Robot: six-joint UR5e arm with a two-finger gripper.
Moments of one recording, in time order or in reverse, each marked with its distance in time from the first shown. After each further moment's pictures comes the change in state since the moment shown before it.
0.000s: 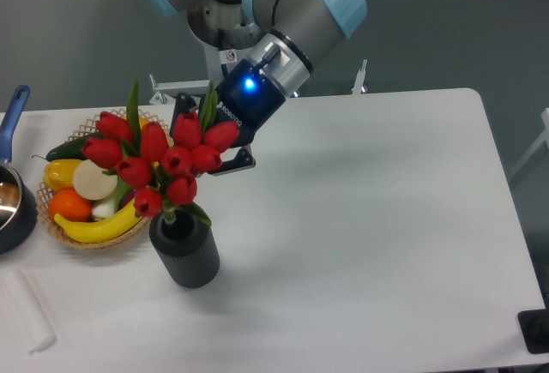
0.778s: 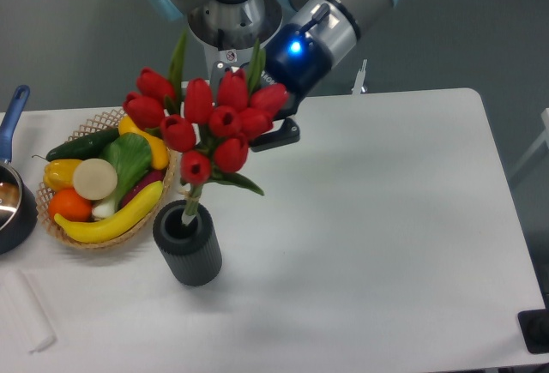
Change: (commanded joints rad) arm 0.098 -0.005 0.083 -0.002 -0.036 -0.005
